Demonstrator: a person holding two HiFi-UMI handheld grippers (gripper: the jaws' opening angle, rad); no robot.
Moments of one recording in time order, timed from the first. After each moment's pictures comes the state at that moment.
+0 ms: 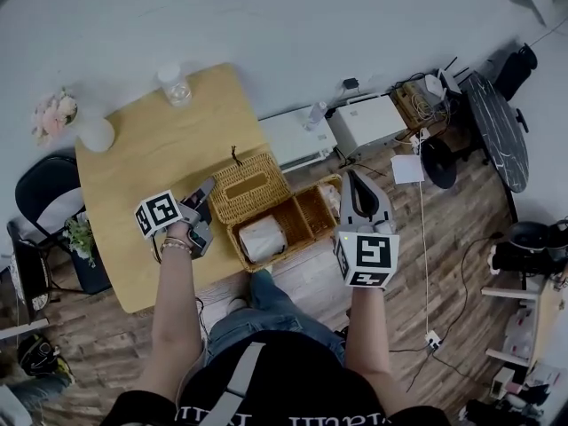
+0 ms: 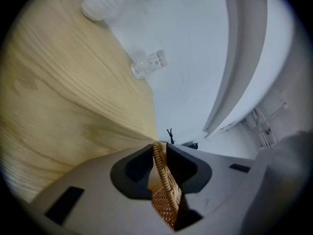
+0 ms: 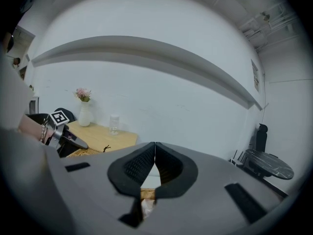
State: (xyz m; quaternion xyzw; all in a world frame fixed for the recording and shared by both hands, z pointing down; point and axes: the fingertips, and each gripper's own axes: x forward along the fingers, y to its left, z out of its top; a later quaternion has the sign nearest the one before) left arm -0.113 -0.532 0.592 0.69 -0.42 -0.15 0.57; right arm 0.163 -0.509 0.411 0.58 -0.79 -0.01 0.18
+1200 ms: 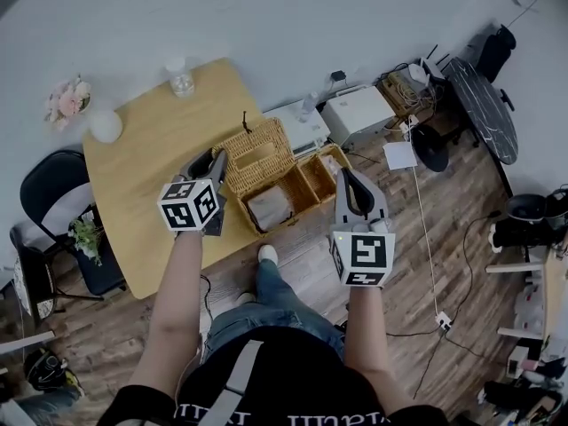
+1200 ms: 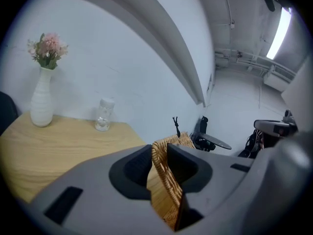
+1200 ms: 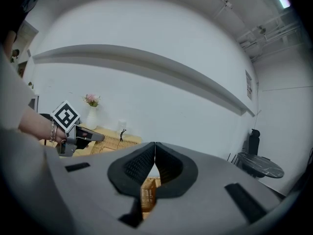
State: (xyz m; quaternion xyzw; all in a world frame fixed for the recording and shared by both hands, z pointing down) left arm -0.099 -0.501 0.500 0.83 -0.52 0.02 0.22; right arm 0.132 -0.408 0.386 0.60 -0.78 -0.04 0.16
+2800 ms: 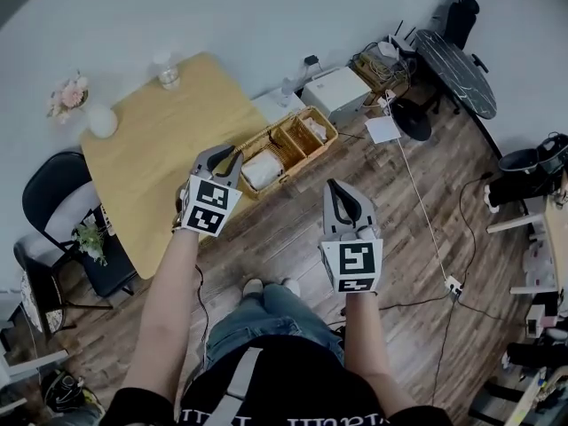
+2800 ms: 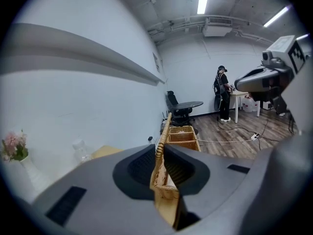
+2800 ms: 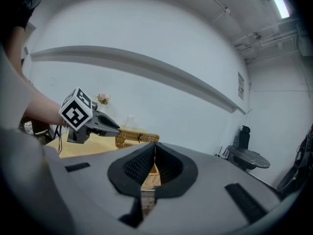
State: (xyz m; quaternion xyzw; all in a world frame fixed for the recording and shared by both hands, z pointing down) left arm -0.029 -0.371 0.466 0.90 -0.38 0.22 -0.04; right arm 0.117 -0.251 0.395 0.63 -0.76 -0.03 0.18
